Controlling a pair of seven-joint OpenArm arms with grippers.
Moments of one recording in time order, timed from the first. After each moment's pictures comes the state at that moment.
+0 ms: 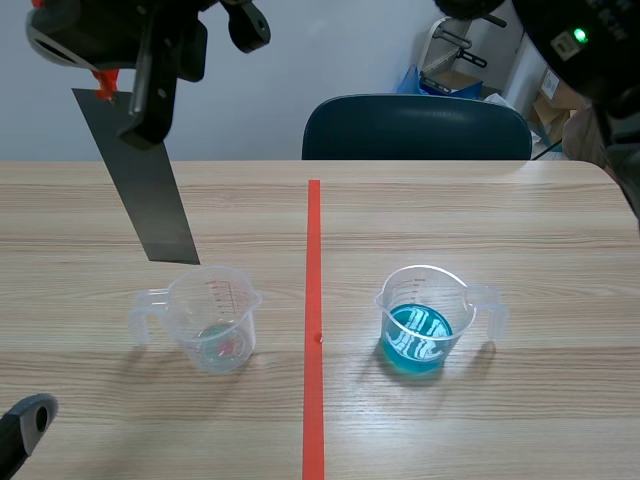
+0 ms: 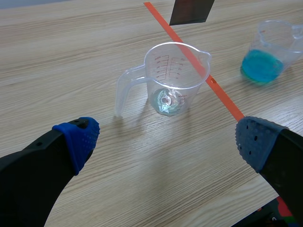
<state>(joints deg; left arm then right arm) 68.1 -50.8 -5.5 111.0 -34.2 -6.4 -30.5 39.1 13.4 -42.6 113.5 37.4 39.3 -52.3</state>
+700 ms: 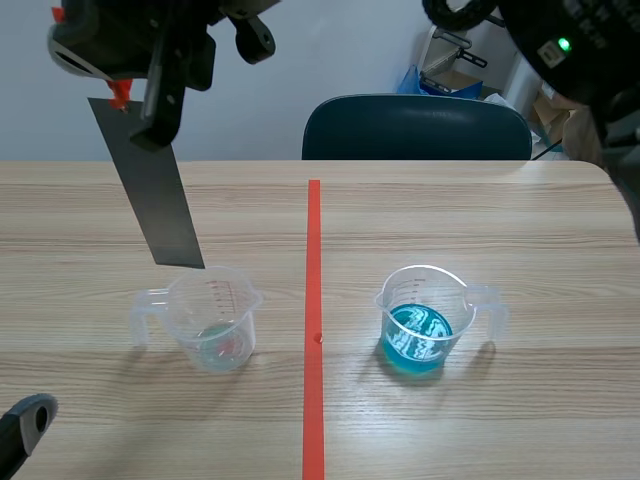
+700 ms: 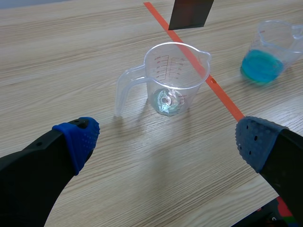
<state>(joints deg) 68.1 -50.8 -5.5 111.0 -34.2 -6.4 -30.5 39.1 13.4 -42.6 110.4 37.4 39.3 -51.3</state>
